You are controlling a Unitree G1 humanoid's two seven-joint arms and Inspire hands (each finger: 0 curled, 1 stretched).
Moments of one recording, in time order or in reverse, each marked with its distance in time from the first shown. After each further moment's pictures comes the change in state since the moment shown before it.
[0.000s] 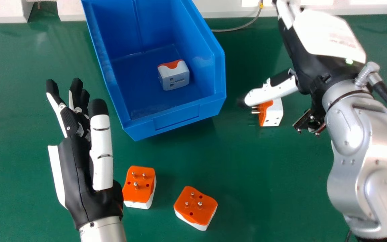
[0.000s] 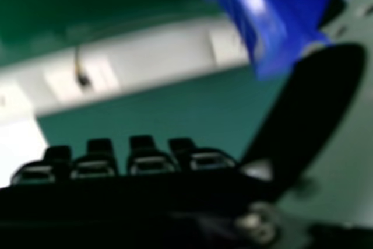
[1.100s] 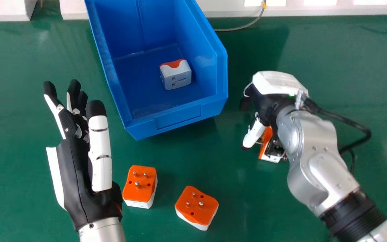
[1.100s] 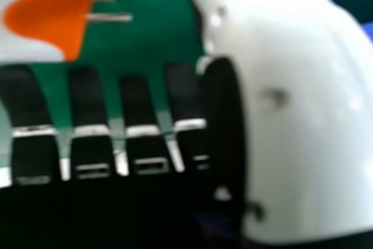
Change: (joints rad) left arm 0.001 0.000 0.000 0.002 0.006 0.000 0.010; right arm -0.068 0.072 0.207 0.474 0.121 0.046 -0.316
